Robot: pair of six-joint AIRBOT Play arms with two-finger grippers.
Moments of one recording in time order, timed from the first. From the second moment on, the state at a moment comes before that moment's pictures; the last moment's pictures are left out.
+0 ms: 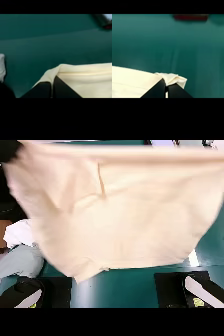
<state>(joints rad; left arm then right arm) -0.28 -0.98 1.58 1.57 -1.12 -1.71 -0.30 -1.05 1.78 -1.25 1.55 1.41</state>
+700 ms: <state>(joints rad) -0.11 -1.60 1.55 1.40 -0.89 -1.57 -0.15 -1.67 1.77 -1.37 1.40 1.42</state>
